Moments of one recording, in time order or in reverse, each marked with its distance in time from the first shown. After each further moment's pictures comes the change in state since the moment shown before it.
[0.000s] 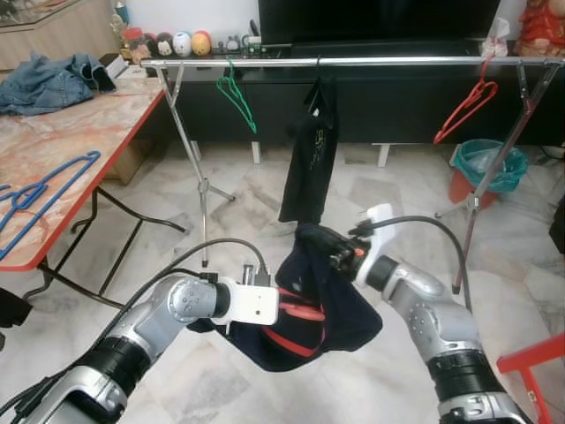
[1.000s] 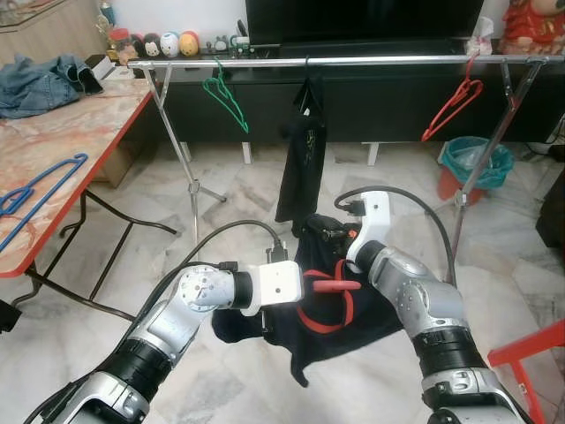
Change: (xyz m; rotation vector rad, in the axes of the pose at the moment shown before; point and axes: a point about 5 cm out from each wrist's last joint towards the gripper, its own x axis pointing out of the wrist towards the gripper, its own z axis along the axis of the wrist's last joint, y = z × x) left arm 0.006 0.011 0.039 -0.183 -0.277 0.049; right arm 0.009 -0.022 -0.002 0.119 0.088 -0.309
